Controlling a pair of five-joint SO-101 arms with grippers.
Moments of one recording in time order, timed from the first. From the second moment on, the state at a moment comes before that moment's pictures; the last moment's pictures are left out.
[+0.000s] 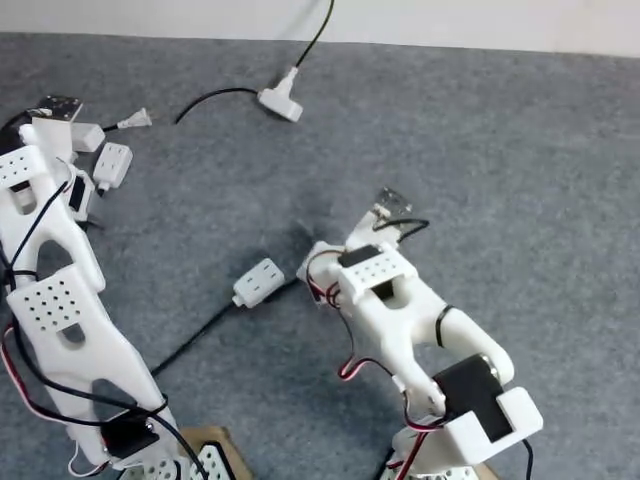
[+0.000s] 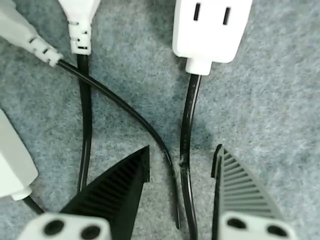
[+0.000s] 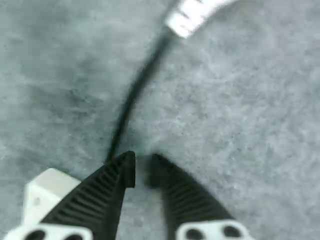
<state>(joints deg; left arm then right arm) -35.0 54.4 -53.0 89.2 -32.0 -31.6 -0.3 40.0 38.6 -57.0</state>
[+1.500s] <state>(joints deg) -35.0 54.4 -53.0 89.2 -32.0 -36.6 42.4 -30.0 87.7 -70.9</state>
